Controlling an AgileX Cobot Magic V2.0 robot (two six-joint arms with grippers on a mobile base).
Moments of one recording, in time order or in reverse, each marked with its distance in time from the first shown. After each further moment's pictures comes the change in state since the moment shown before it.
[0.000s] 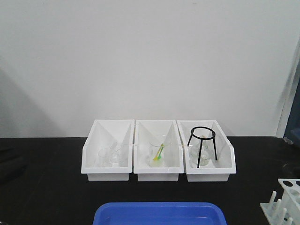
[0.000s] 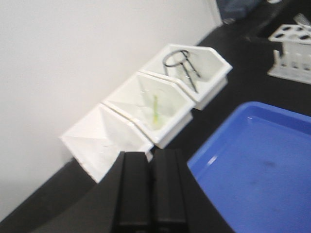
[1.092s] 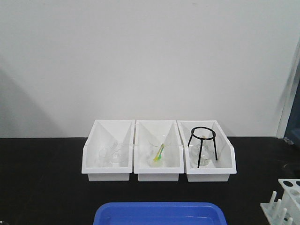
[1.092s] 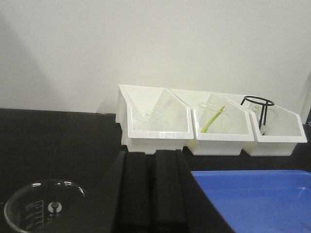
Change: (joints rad) left arm 0.445 -0.427 0.939 -0.487 -0.858 -0.060; right arm 0.287 -0.179 -0.010 -0.013 -0.107 0.000
